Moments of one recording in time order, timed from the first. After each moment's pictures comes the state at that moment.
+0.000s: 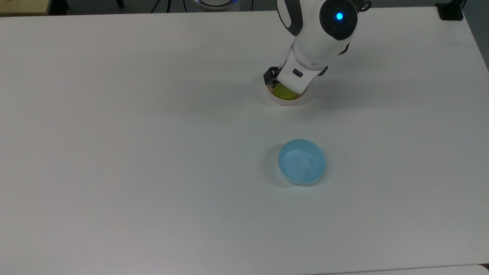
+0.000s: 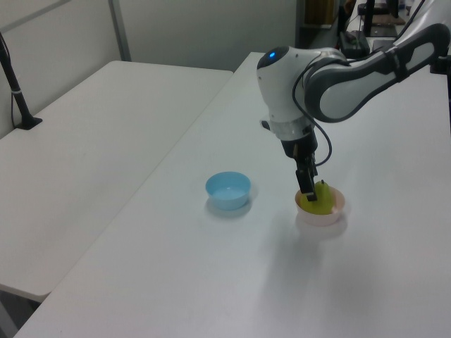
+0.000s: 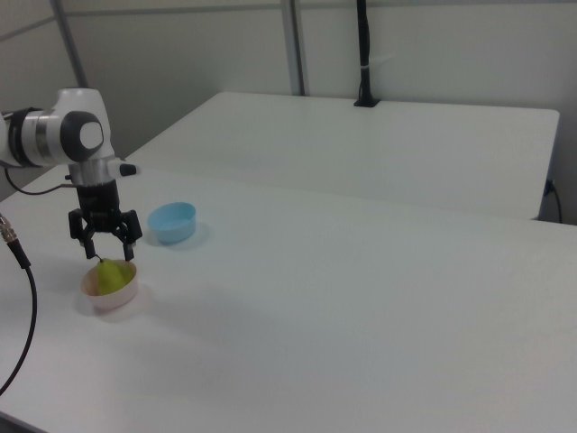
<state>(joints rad) 0.40 0.39 0.01 -1.66 -0.01 1.78 0.16</state>
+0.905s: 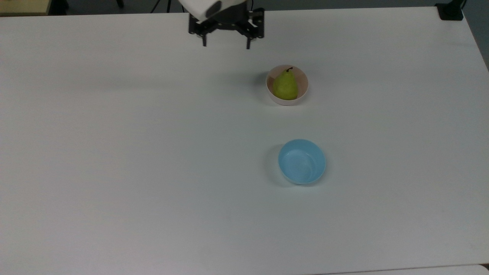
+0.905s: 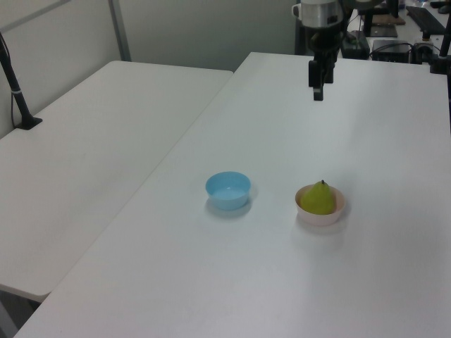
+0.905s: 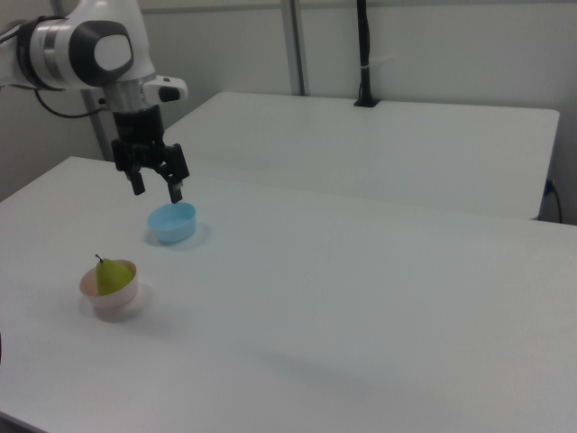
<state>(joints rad) 0.16 0.10 -0.03 -1.65 -0.04 1.65 0.16</state>
